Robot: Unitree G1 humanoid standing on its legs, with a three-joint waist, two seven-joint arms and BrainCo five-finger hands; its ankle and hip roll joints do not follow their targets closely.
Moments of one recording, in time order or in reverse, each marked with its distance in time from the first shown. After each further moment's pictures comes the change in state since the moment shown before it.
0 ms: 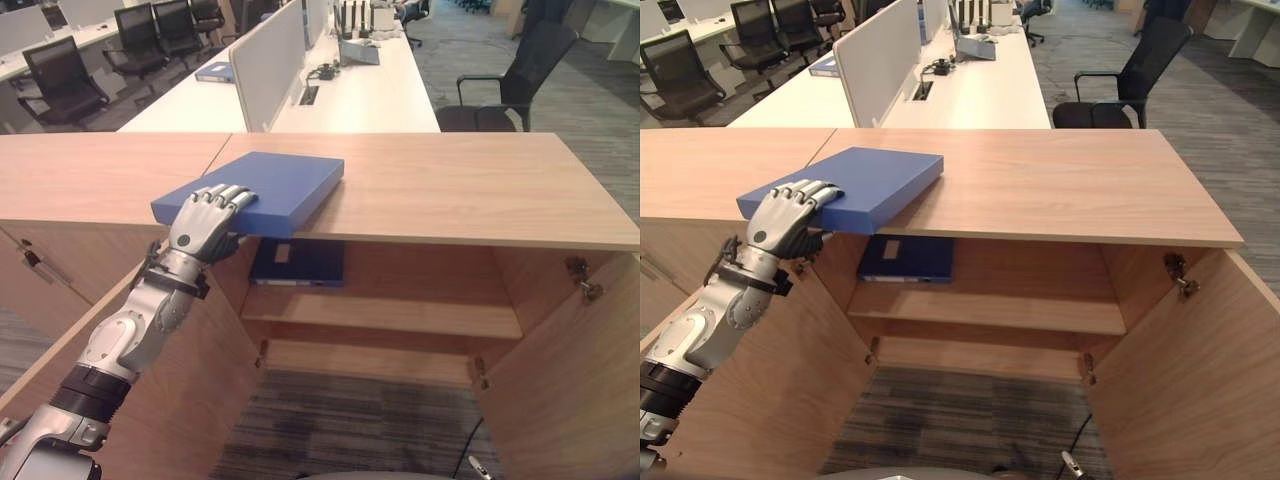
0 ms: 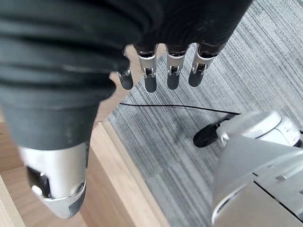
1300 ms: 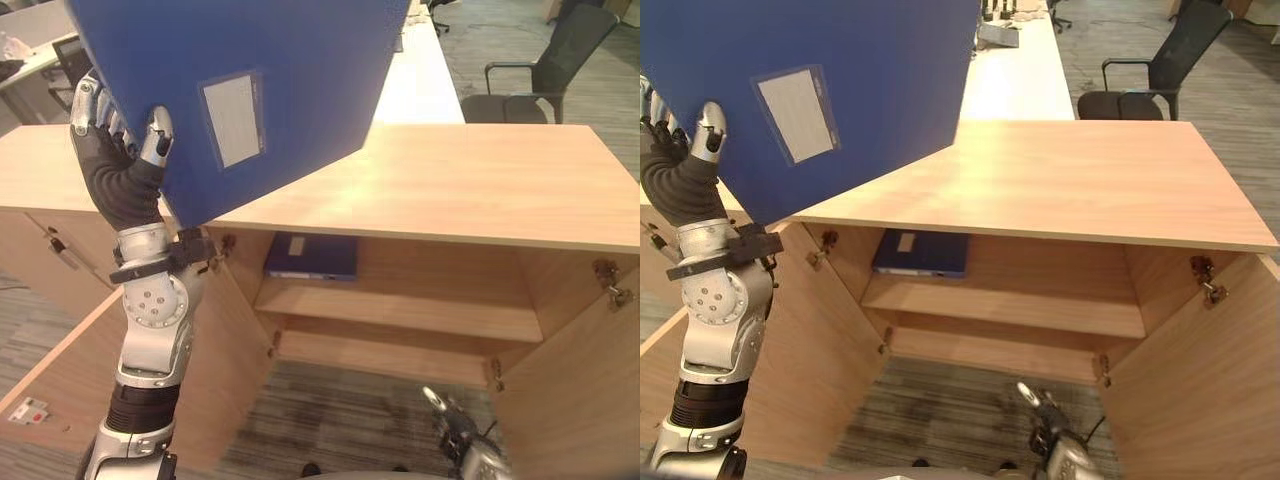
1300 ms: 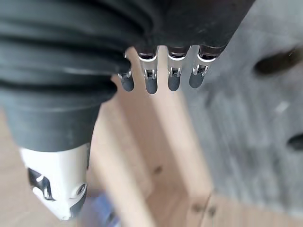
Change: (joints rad) left arm 0.000 -0.383 0.217 -0.376 -1.004 -0.152 0.059; right arm -0.052 0.022 0.256 -0.488 0.025 -0.046 0.030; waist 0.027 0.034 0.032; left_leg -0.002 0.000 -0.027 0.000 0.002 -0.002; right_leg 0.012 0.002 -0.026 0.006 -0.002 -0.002
